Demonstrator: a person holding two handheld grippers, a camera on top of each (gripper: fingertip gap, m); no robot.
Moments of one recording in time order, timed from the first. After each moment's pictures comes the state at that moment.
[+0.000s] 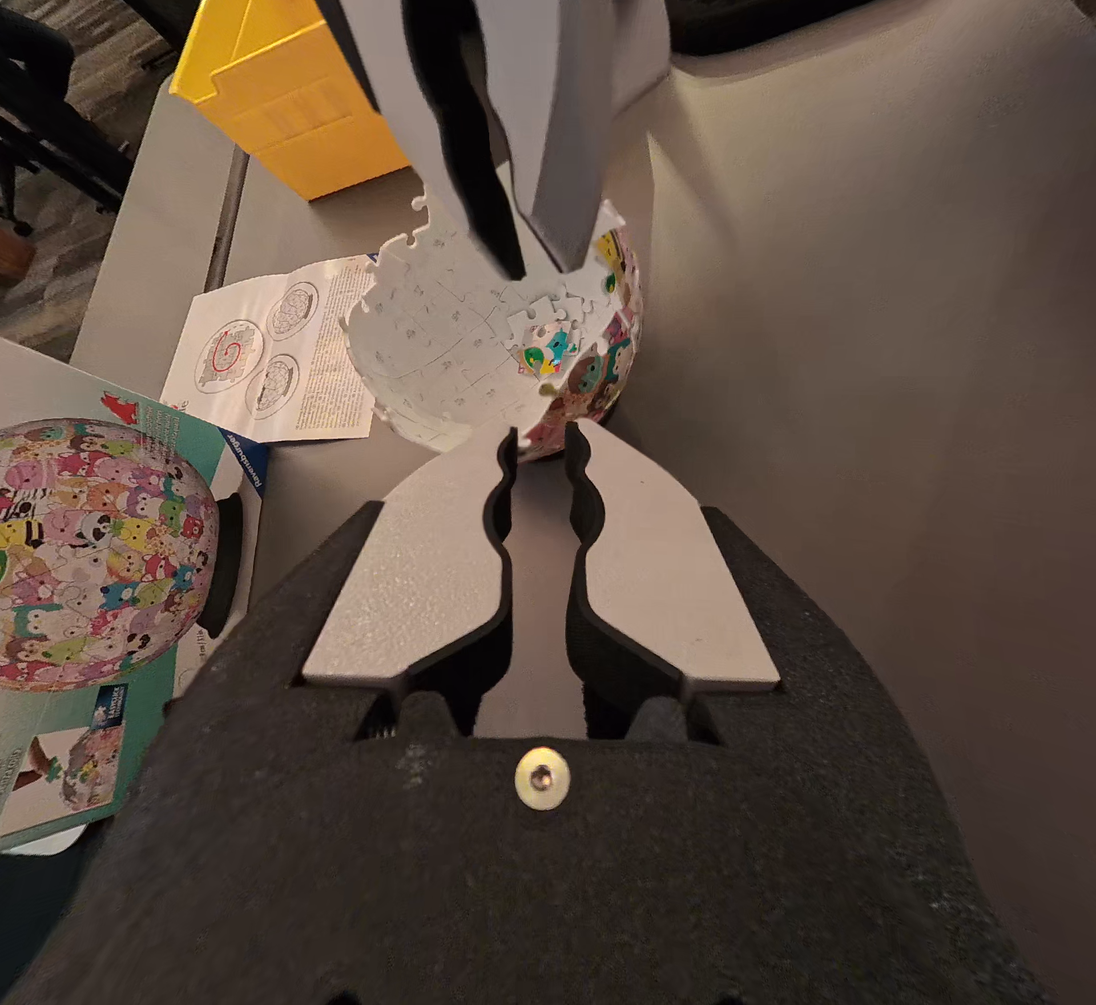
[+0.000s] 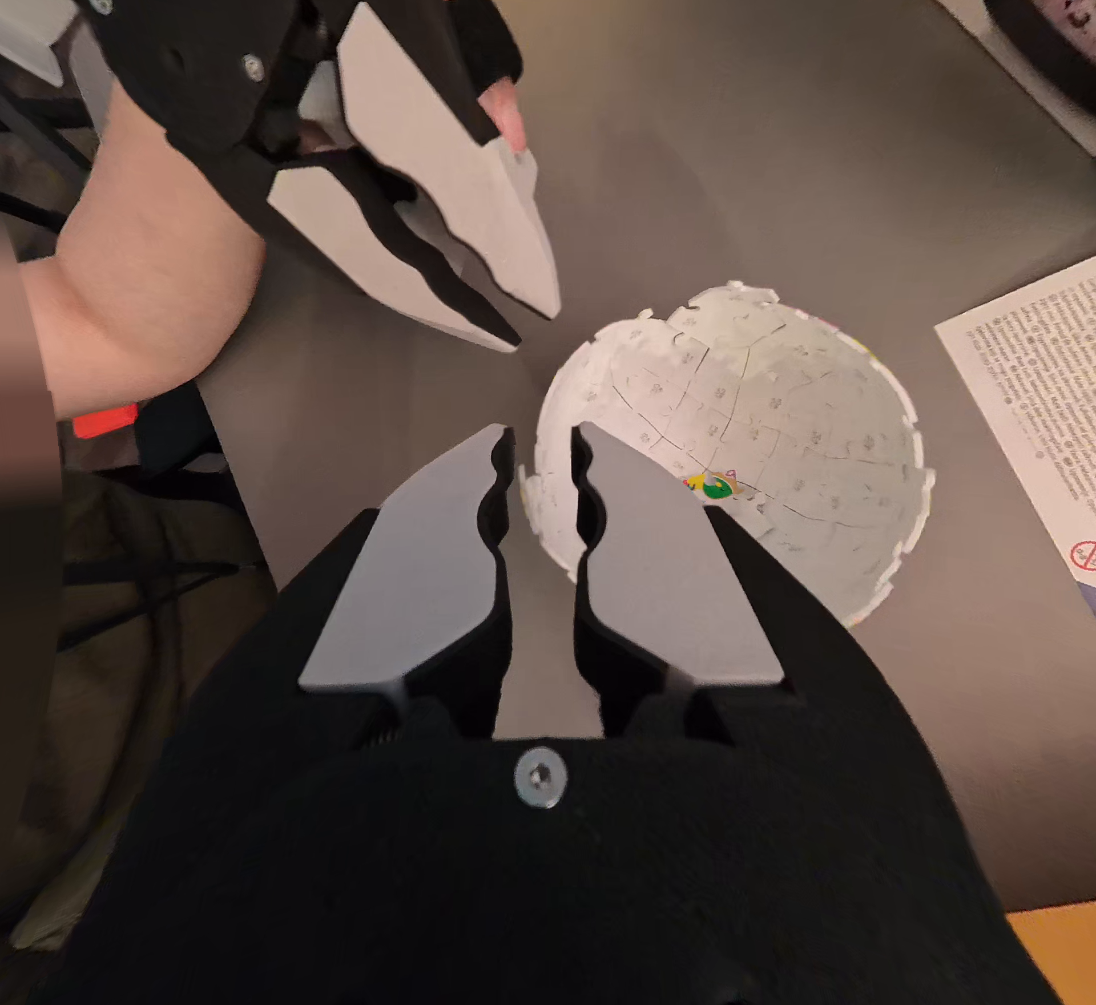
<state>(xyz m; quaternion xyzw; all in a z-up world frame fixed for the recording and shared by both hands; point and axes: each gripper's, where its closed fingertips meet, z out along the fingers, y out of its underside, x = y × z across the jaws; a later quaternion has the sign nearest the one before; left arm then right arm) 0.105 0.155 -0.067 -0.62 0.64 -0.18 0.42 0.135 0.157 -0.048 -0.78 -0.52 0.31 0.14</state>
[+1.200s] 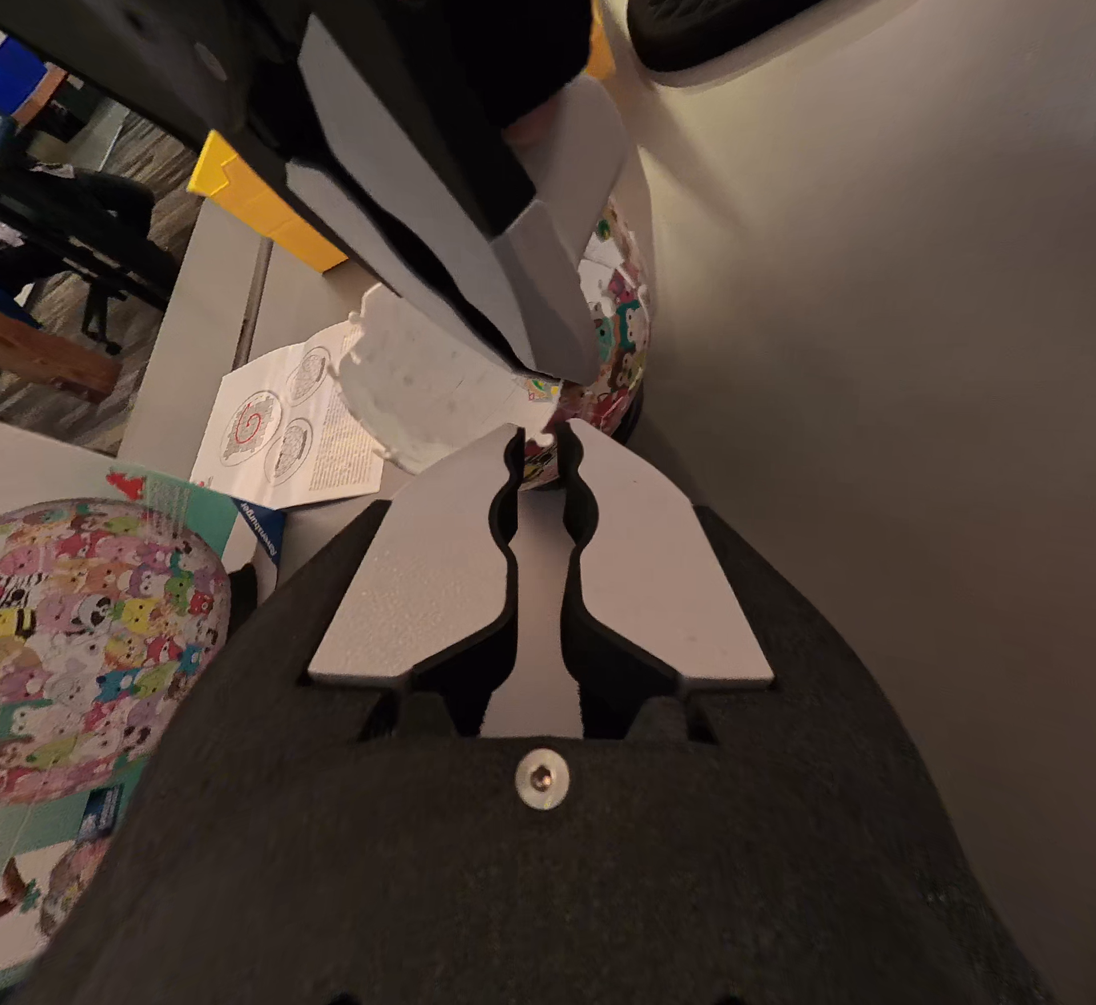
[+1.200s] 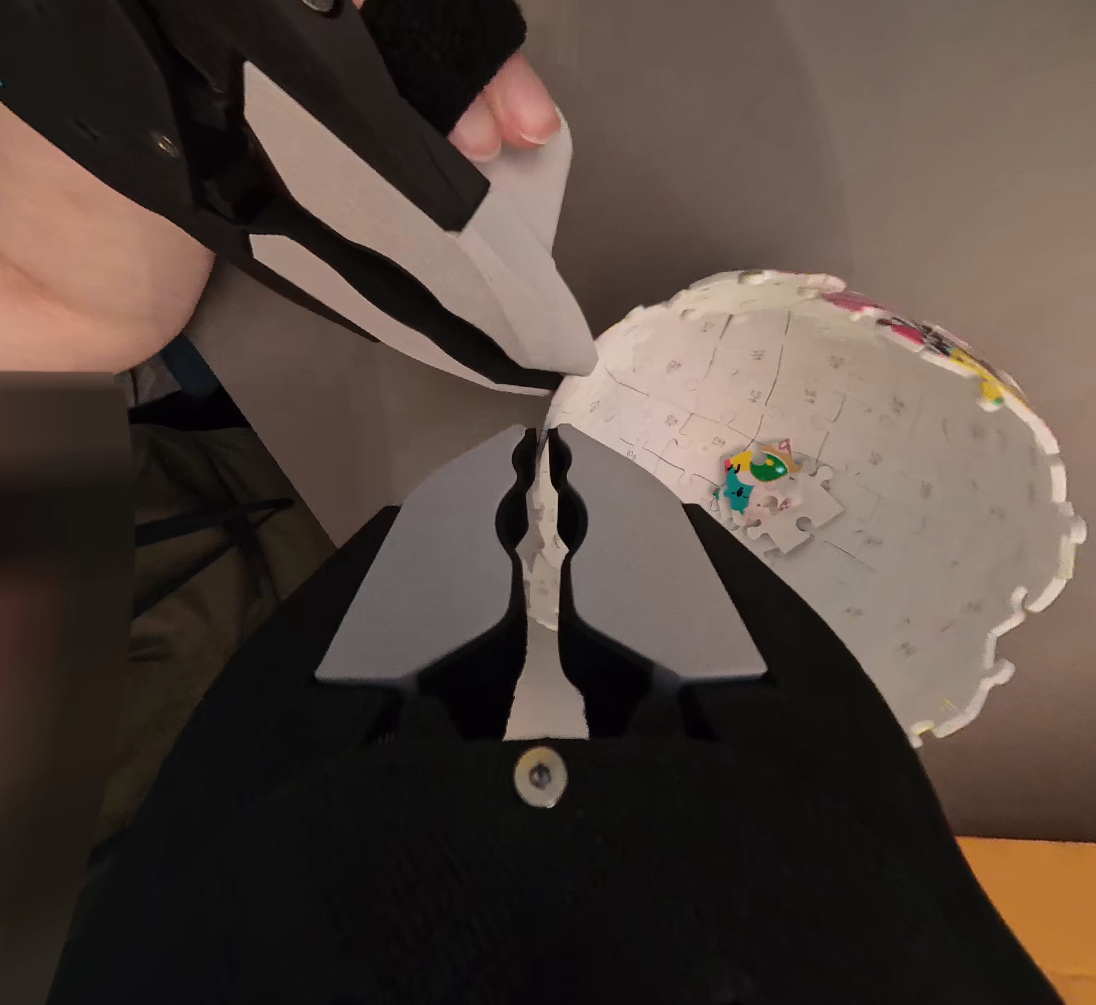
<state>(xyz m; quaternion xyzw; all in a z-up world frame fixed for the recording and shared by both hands) 0.121 0.160 -0.086 -0.56 0.66 -0.18 0.47 0.124 0.146 -0.084 -0.83 -0.51 0.24 -0.03</state>
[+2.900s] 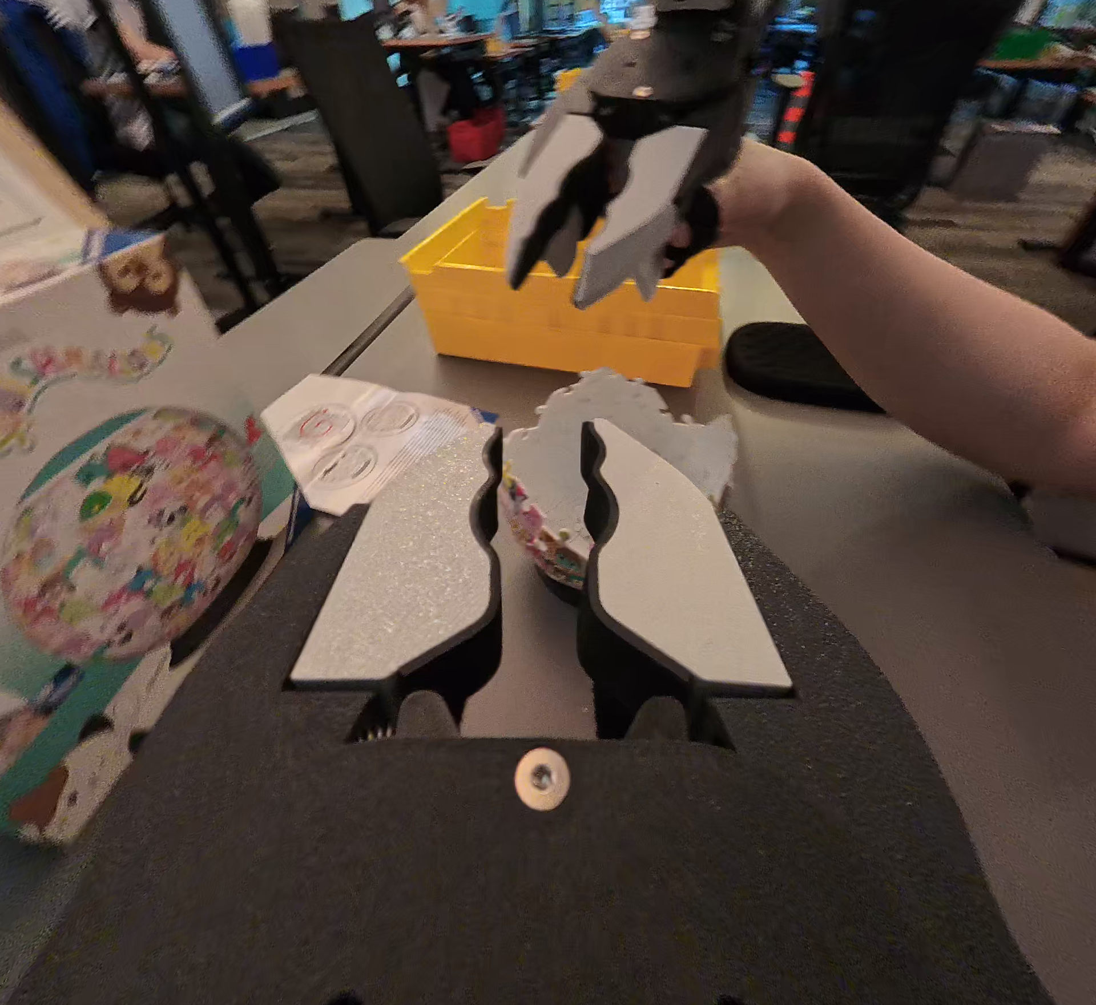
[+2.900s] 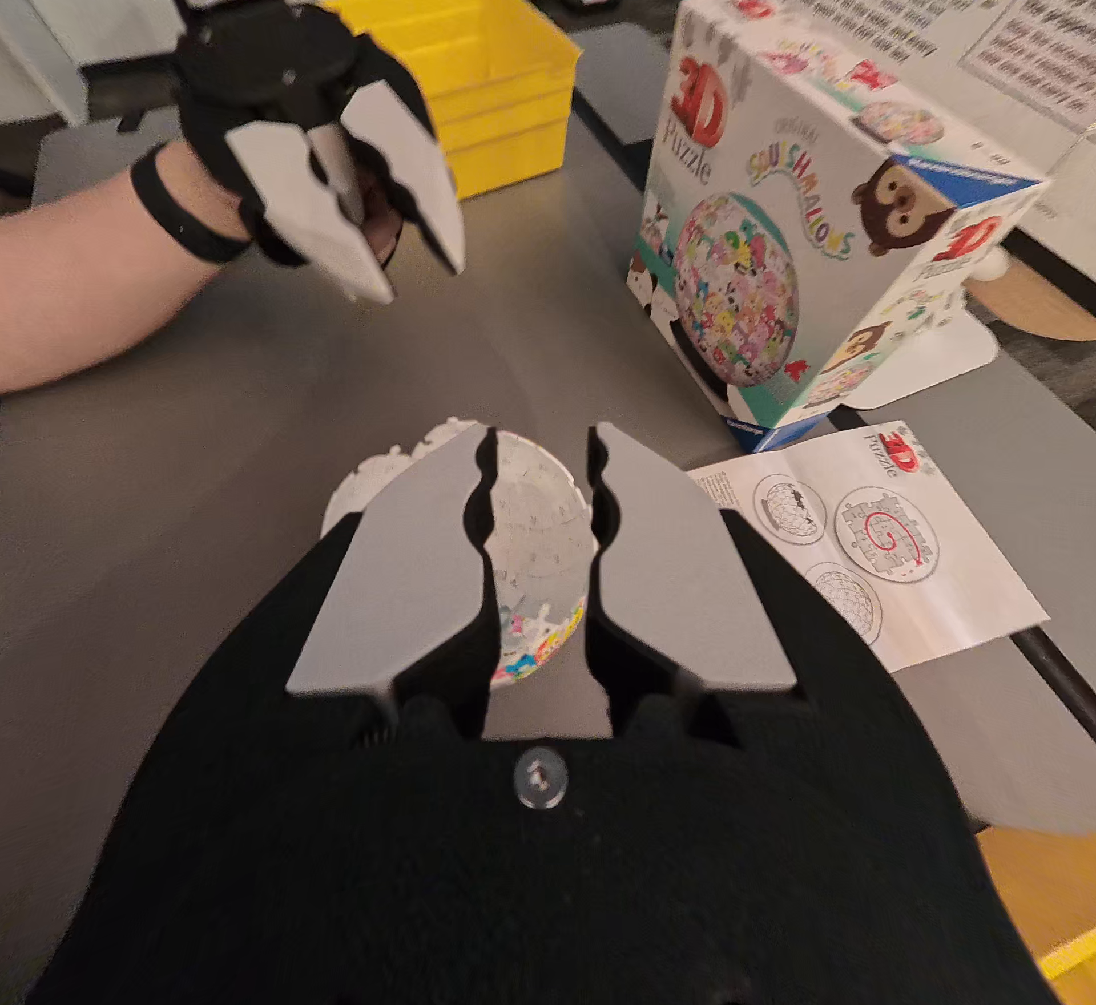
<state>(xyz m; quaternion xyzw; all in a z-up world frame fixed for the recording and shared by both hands) 0.107 0.191 0.005 -0.65 0.42 -0.34 0.54 0.174 0.229 0.007 -0.65 -0.56 0.33 0.39</state>
